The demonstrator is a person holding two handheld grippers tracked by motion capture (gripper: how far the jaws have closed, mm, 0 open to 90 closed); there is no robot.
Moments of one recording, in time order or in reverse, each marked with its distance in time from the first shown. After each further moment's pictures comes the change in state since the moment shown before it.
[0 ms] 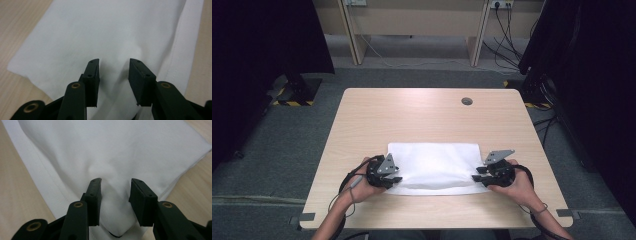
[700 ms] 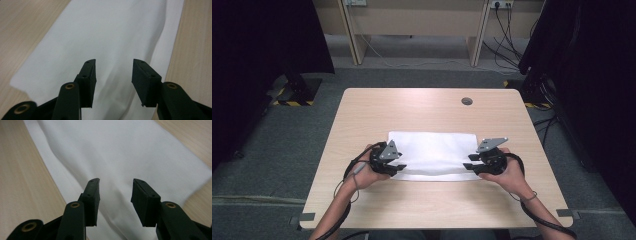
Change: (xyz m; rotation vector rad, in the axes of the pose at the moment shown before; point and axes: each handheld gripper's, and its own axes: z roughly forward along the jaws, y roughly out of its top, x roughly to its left) left arm 0.014 0.028 0.006 -0.074 0.006 0.017; right arm -0.001 0.040 0.005 -0.074 0.007 -0.032
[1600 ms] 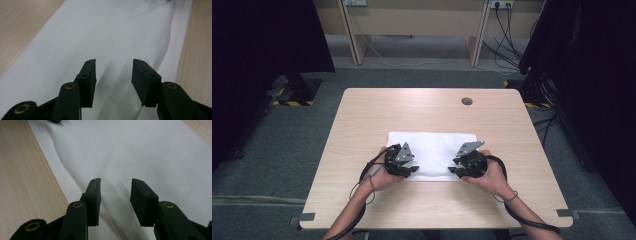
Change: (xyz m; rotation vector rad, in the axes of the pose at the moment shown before) left arm -0.010 0.014 0.031 -0.015 0.015 -0.032; right arm 0.028 0.022 0.035 0.048 -0.017 -0.029
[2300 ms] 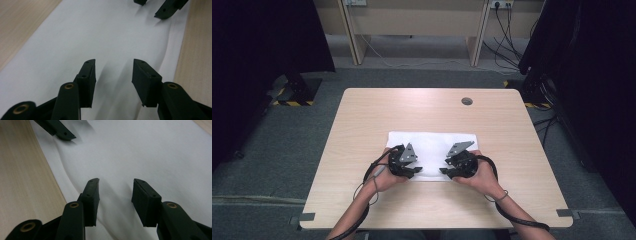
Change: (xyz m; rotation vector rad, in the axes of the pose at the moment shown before) left arm -0.004 -0.001 0.000 -0.001 -0.006 -0.005; right arm 0.011 0.011 0.014 0.008 0.023 0.000
